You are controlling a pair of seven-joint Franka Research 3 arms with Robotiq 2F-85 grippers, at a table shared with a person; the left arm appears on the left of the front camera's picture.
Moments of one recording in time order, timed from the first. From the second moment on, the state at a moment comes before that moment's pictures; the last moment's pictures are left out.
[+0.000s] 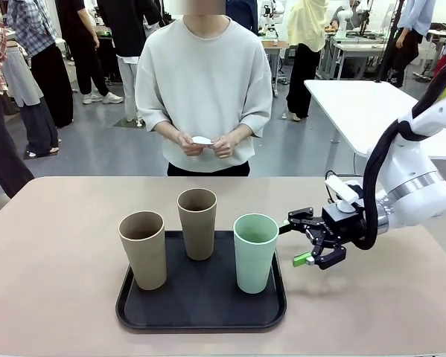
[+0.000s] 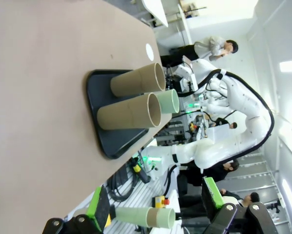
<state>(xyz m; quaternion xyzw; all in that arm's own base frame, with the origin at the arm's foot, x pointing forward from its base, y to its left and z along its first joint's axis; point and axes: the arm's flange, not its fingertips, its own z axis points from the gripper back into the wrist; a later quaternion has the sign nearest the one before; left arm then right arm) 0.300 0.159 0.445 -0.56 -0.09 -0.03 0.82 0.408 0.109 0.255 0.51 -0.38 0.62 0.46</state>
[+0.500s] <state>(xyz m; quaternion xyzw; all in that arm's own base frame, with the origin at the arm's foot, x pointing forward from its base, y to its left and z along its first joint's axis) 0.300 0.159 0.445 -0.56 -0.09 -0.03 0.82 0.409 0.122 0.249 0.48 -0.37 0.63 0.48</state>
